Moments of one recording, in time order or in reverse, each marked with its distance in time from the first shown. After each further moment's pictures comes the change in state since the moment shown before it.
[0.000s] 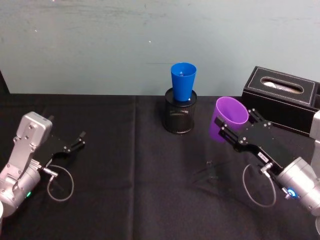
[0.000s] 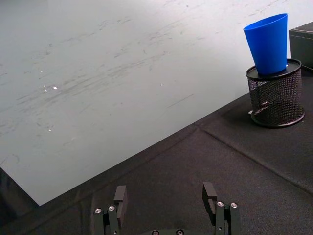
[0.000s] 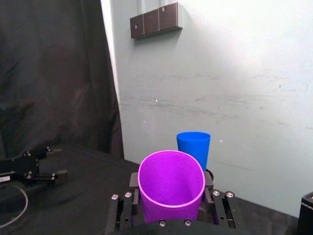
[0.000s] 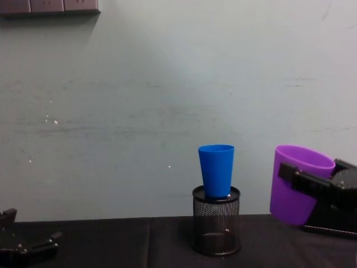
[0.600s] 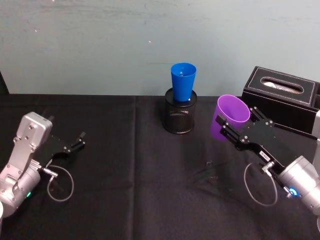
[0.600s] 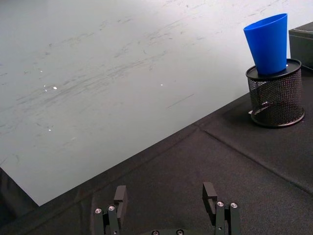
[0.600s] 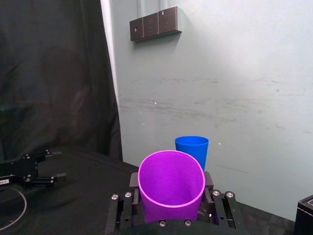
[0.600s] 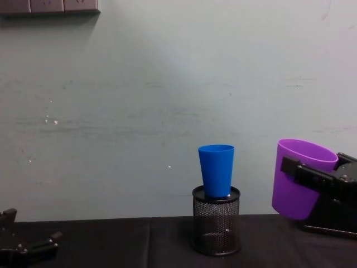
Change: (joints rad) left arm 0.000 0.000 0.000 0.000 0.000 0.000 0.000; right arm -0.003 0.006 0.006 -0.017 0.000 0.006 -0.004
